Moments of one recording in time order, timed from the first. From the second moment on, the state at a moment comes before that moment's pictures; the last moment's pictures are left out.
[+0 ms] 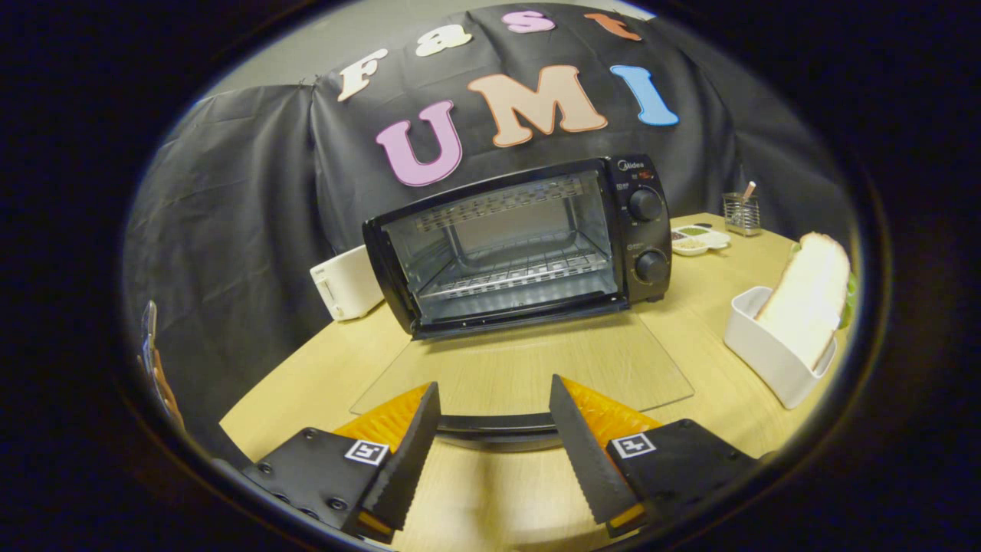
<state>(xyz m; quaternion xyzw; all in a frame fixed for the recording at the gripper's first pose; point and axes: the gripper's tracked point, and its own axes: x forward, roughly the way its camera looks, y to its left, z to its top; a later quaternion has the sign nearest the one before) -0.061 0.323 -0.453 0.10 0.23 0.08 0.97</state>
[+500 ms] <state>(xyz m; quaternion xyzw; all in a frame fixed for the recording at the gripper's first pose) -0.060 0.320 -0.453 0.11 0.22 0.10 0.96</state>
